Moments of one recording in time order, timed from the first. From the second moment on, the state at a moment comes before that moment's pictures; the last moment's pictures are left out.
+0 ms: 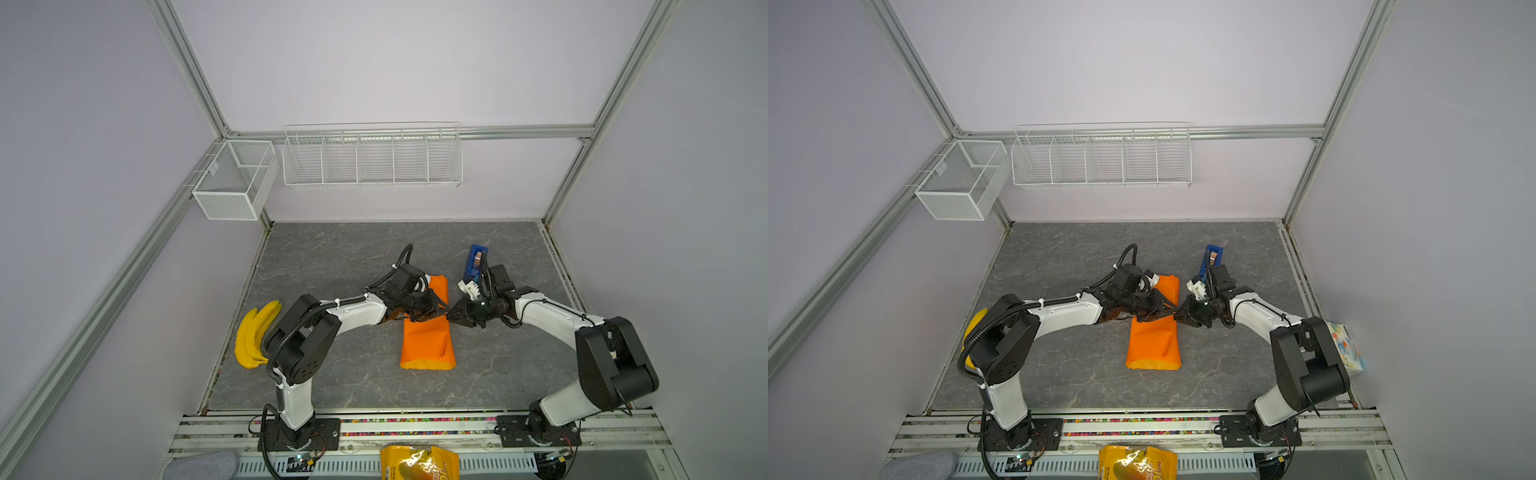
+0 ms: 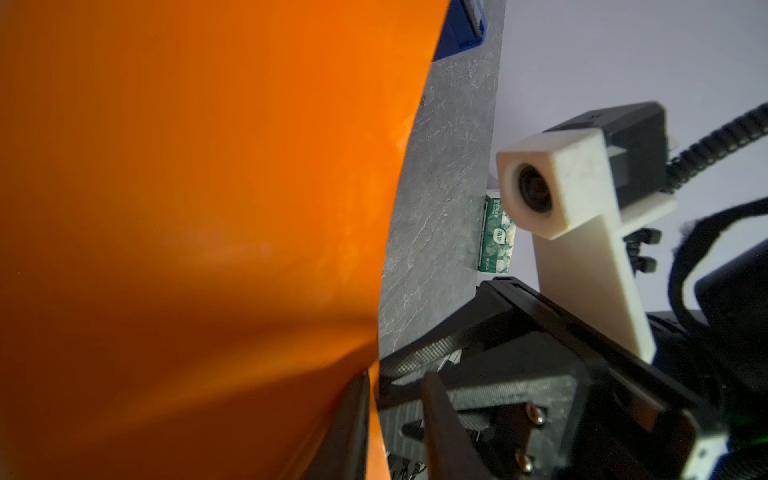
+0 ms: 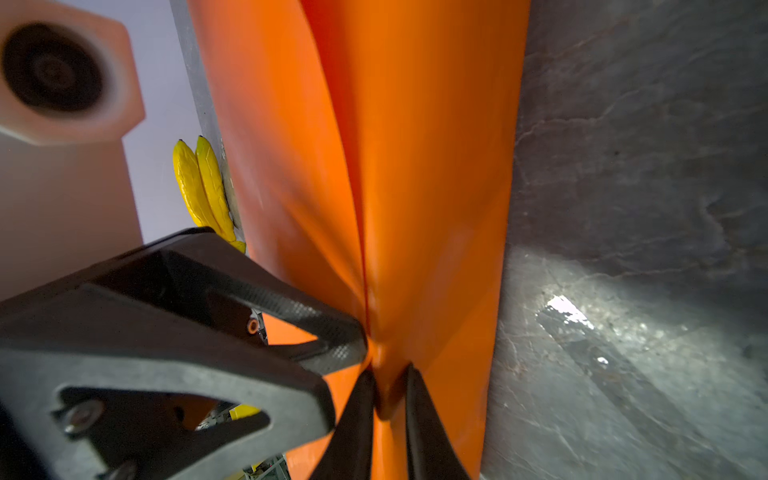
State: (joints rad) left arm -0.80 1.86 1.10 0.08 0.58 -1.04; right arm 0.34 1.55 0.85 -0.42 -0.71 0.58
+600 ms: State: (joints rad) left arm -0.80 1.86 1.03 0.20 0.59 -1.08; right arm 0.26 1.59 1.00 -0.43 -0.72 0.60
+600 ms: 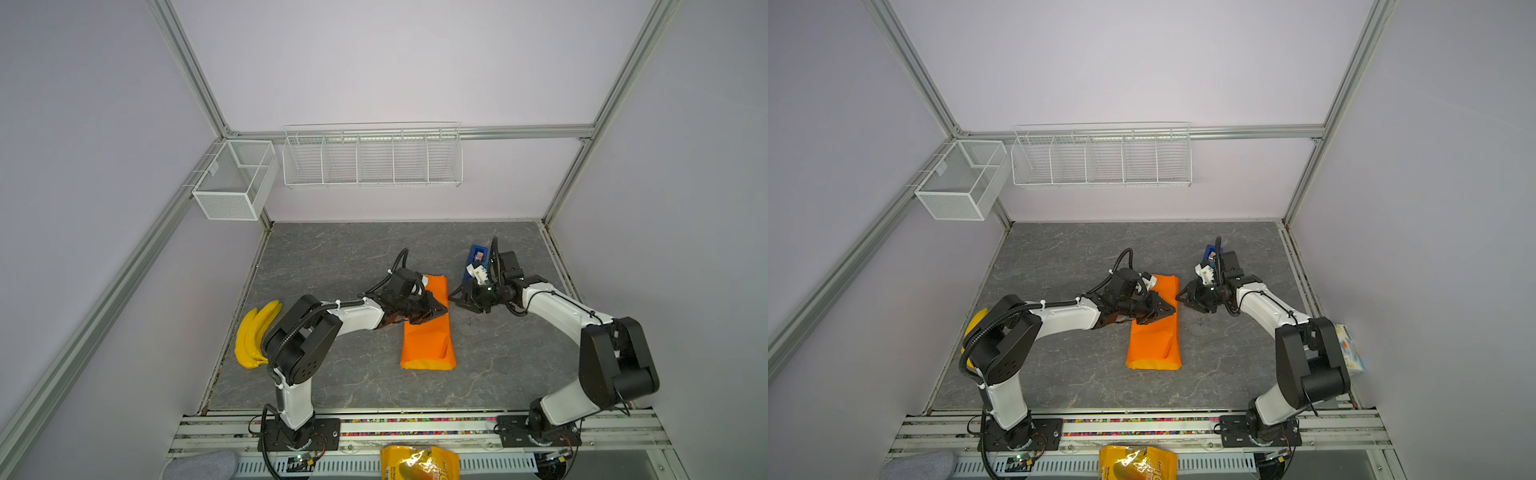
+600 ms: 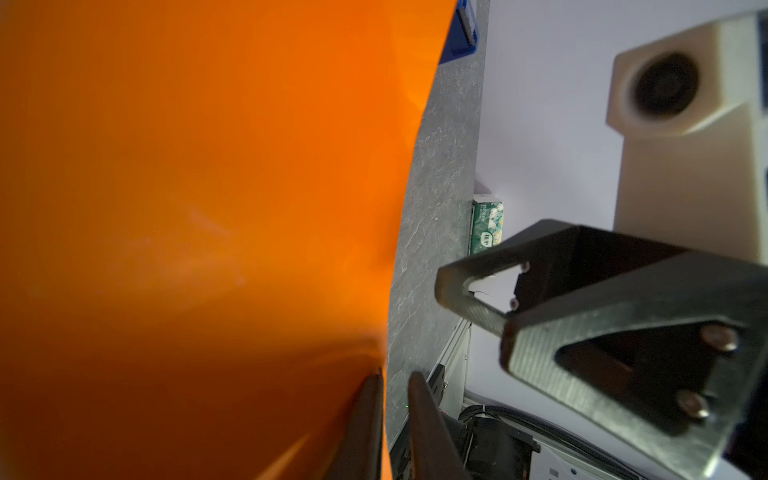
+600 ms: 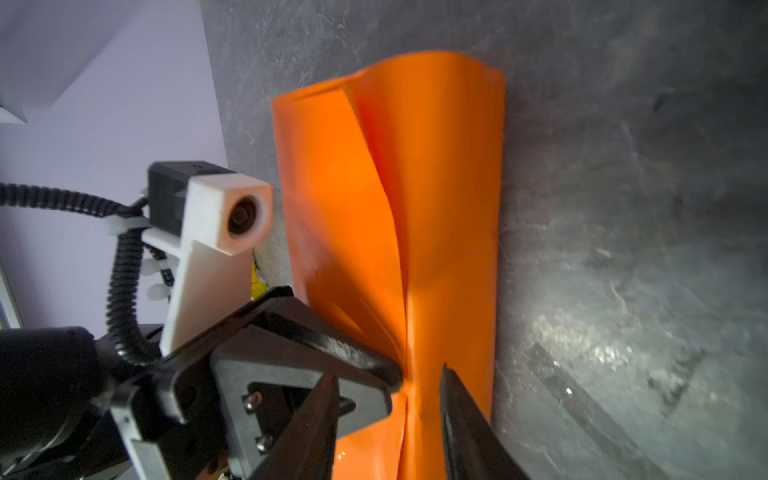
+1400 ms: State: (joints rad) left arm -0.79 1.82 1.13 -0.09 0.54 -0.99; right arm 0.26 1.77 1.06 -0.42 -0.78 0.56
